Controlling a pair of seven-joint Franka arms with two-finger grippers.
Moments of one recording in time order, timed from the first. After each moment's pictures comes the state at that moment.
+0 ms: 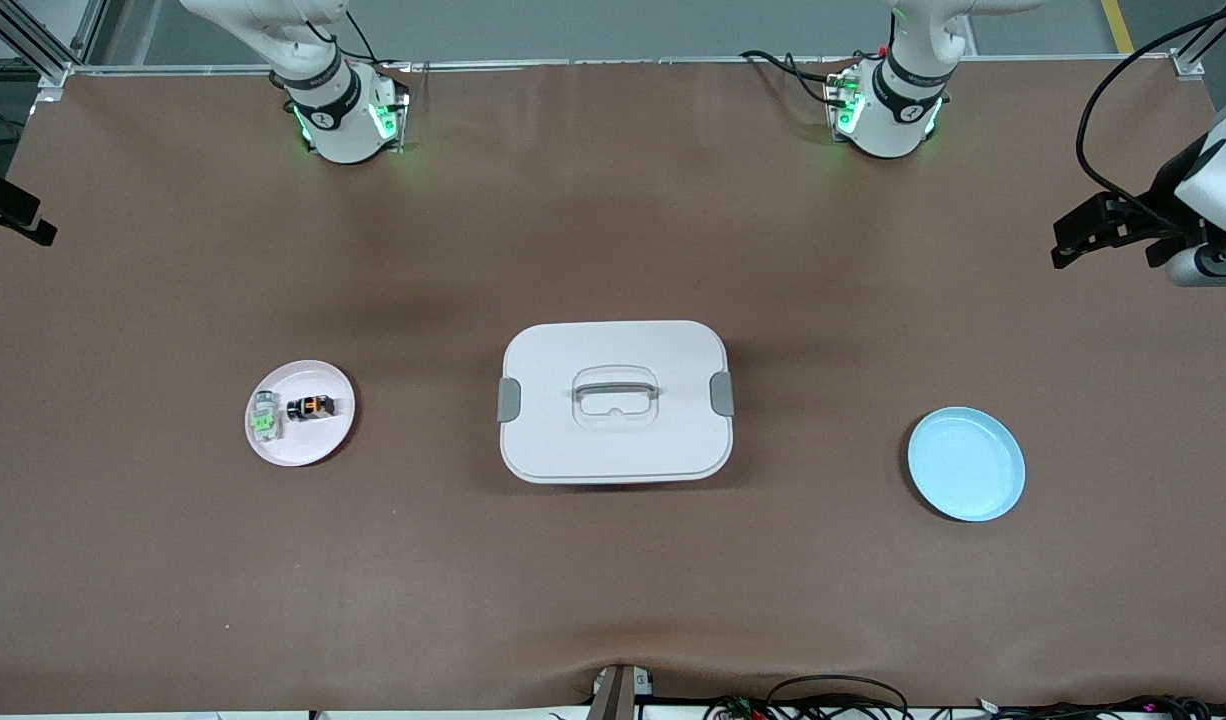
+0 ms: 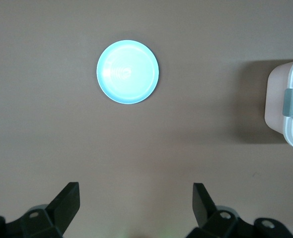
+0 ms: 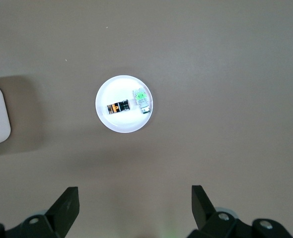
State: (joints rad) left arm -0.02 0.02 -0.07 -1.51 0.02 1.50 -0.07; right arm -0.09 -0.05 -0.06 -1.53 0.01 1.47 -0.04
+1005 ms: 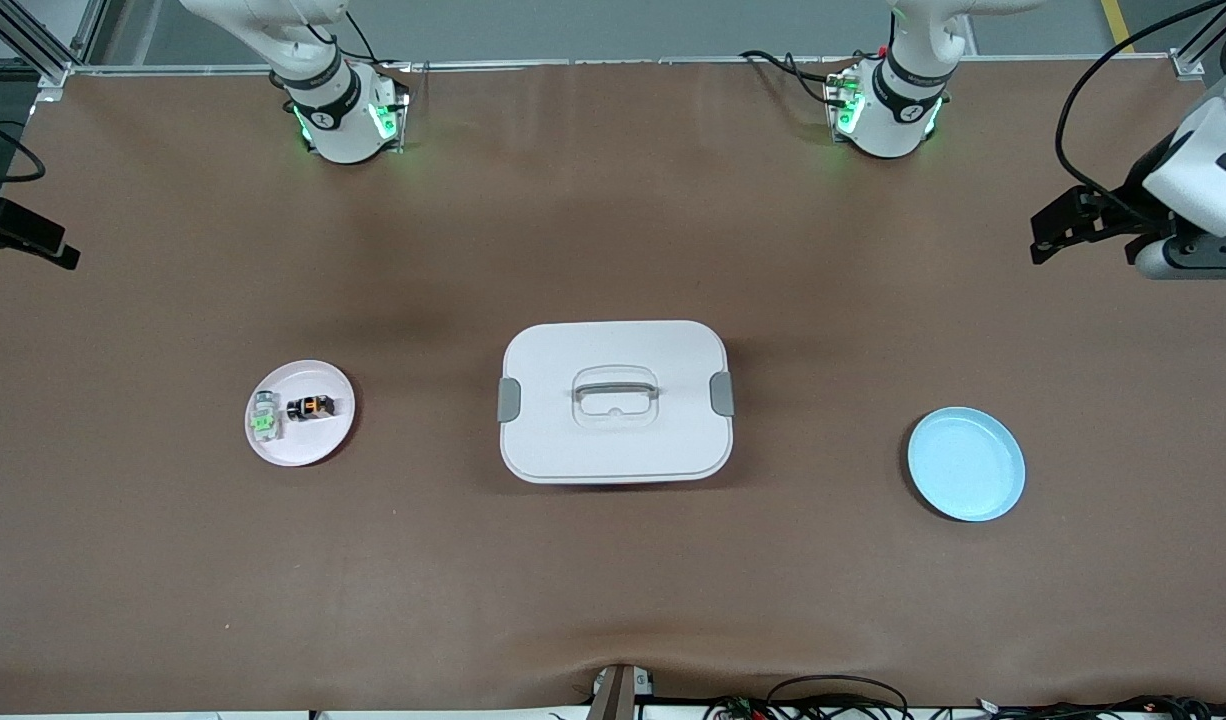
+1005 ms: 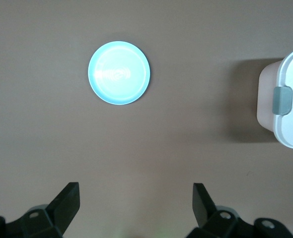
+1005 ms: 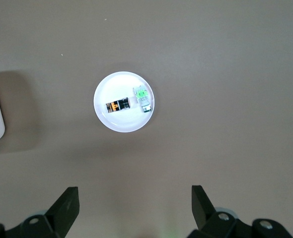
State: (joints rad) left arm -0.03 0.01 -0.11 -1.52 0.02 1.52 -0.12; right arm -0.08 0.00 -0.05 -1.56 0.02 1.51 -0.04
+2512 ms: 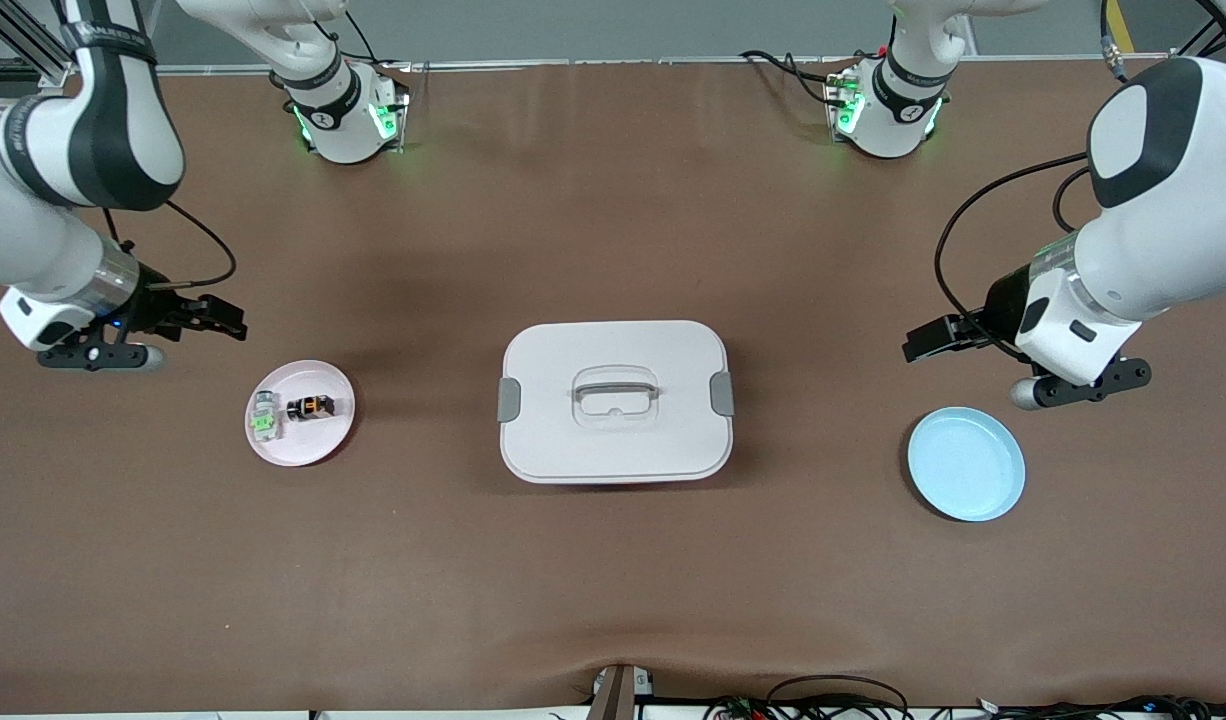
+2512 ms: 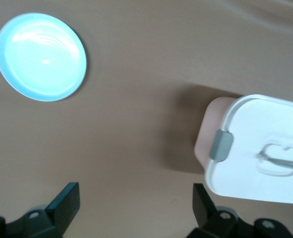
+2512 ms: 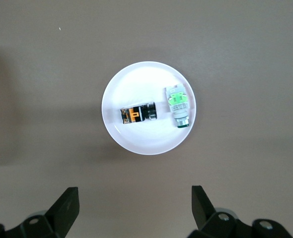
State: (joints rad) left arm -0.06 0.22 -0.14 -1.53 -0.20 1.72 -0.43; right arm 0.02 0.01 -0.04 -2.08 0.05 2.05 -0.04
